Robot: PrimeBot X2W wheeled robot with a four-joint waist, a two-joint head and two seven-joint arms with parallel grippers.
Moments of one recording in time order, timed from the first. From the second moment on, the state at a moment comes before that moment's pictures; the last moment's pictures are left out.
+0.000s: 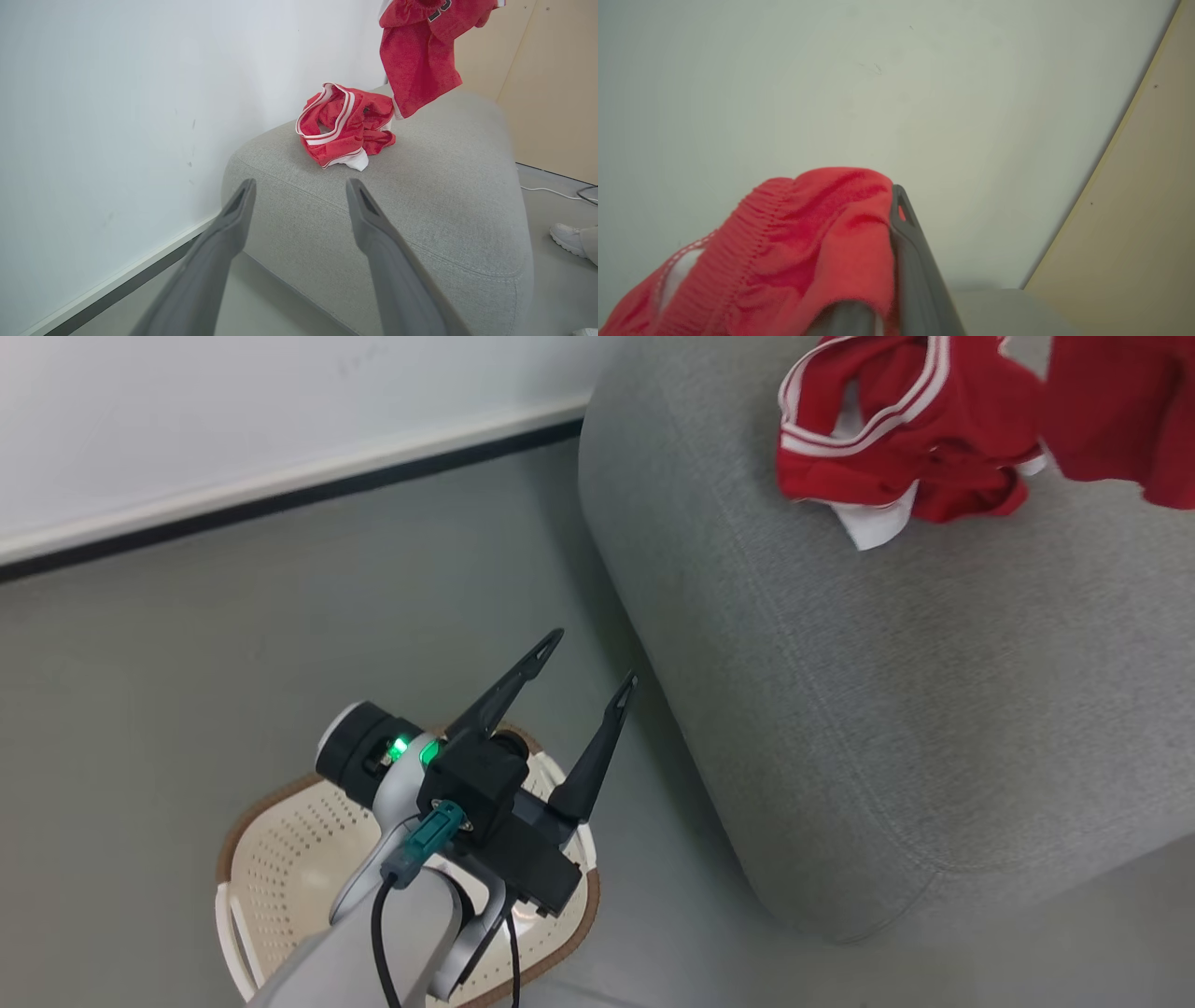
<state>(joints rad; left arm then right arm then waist) -0.51 0.19 -0.66 0.17 -0.33 0.03 -0.15 -1.20 -0.62 0.31 0.62 0.36 0.06 -0.10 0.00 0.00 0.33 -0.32</state>
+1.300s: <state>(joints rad) -0.57 0.29 -0.60 0.08 -0.29 0.05 -0.10 -1.14 -0.36 0.39 0.99 0.36 0.07 -0.25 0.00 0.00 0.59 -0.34</state>
